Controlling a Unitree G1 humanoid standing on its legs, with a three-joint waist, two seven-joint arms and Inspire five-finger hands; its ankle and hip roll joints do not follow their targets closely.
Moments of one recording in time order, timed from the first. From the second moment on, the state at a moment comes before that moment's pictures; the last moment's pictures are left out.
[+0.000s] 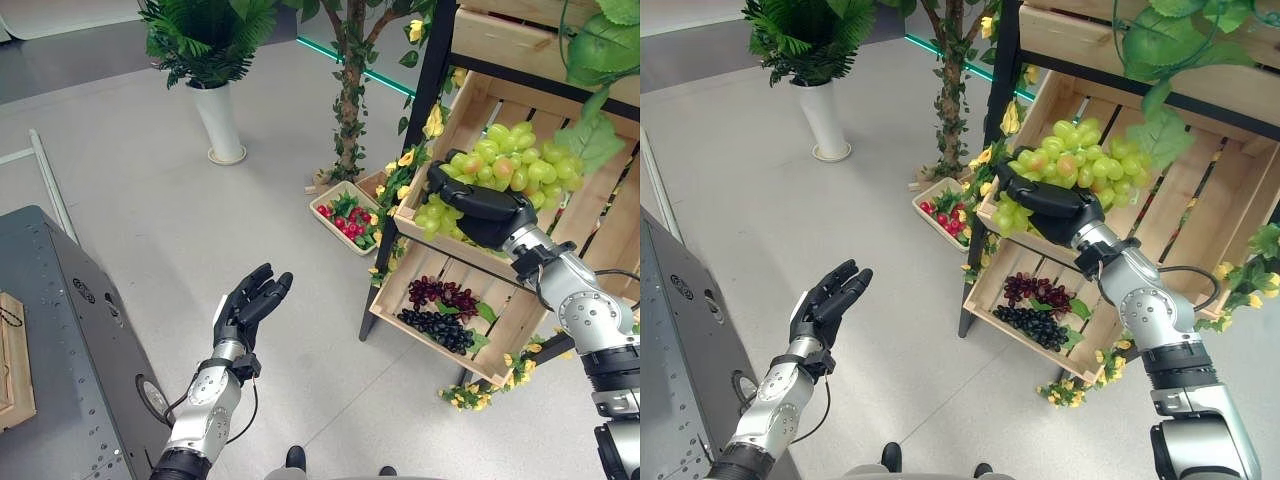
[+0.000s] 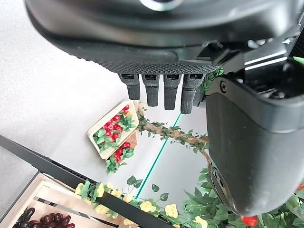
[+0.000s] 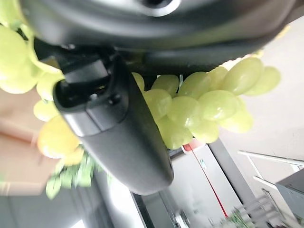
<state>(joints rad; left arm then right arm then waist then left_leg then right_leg) -0.01 0.37 -0.15 0.30 -0.62 -0.16 0.07 -0.48 -0.72 0.08 0.23 1.31 0.26 0.22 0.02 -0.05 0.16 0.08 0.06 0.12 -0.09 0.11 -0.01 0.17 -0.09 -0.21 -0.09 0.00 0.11</state>
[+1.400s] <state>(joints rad) -0.04 0.42 -0.28 0.30 -0.66 -0.16 0.11 -0.73 -0.74 -0.06 0.75 1.74 0.08 -0.38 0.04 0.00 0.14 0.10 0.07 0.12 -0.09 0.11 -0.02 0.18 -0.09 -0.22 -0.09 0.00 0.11</state>
